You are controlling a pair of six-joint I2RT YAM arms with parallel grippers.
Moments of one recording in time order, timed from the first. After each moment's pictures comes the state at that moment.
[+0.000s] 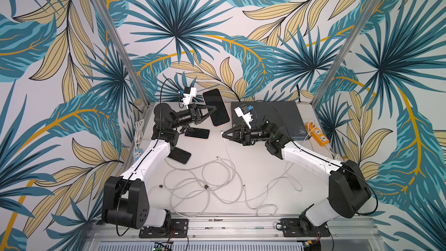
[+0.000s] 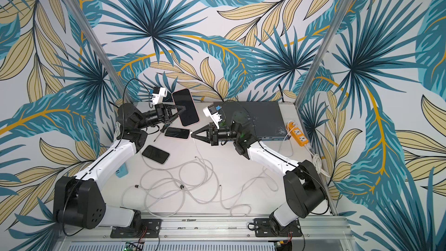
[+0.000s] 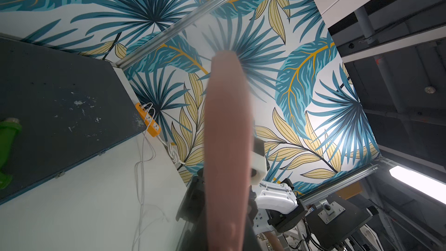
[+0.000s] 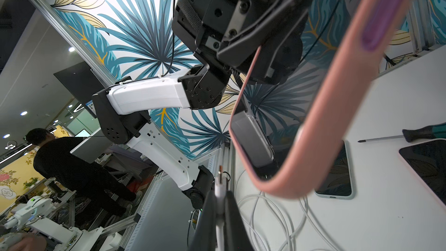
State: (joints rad) left arm -0.15 1.43 1.06 0.68 1.10 -1.35; right arm 1.17 1.56 1.09 0.57 -1.07 0.68
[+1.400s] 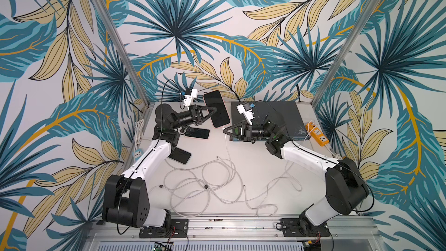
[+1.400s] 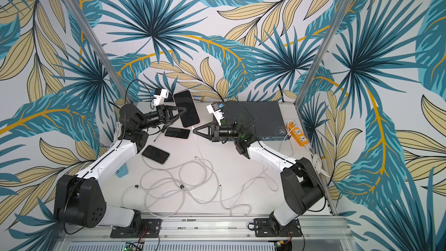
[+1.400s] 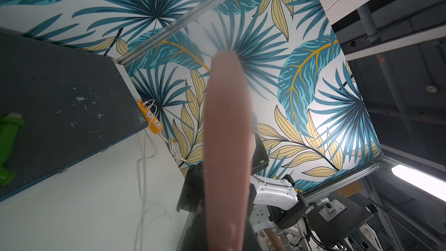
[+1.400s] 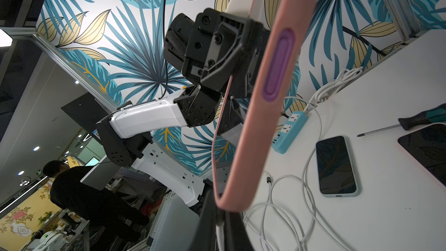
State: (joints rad) left arm -0.16 1.43 1.05 0.67 1.11 -1.31; right arm 1.14 1.59 1.07 0.69 -1.05 0.87
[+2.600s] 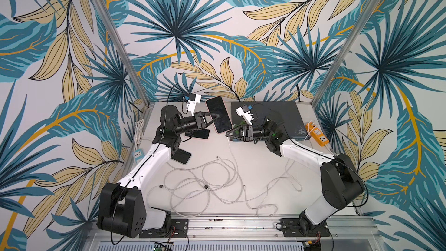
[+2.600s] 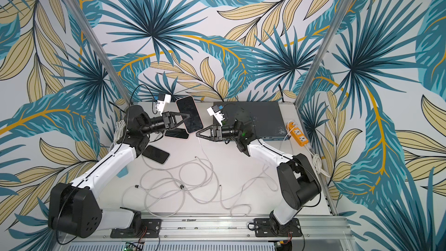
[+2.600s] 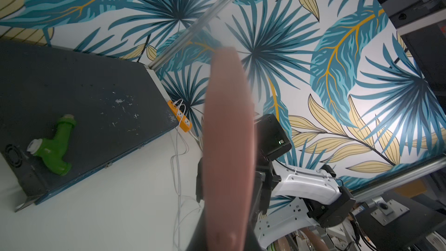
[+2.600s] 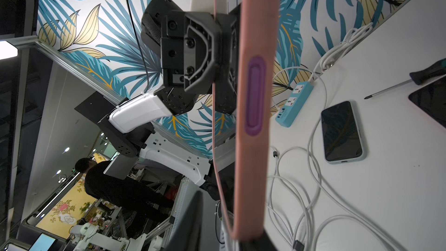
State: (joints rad) left arm -0.23 1.36 1.02 0.28 1.04 -0.93; right arm 1.09 1.64 1.10 0.63 -1.12 0.88
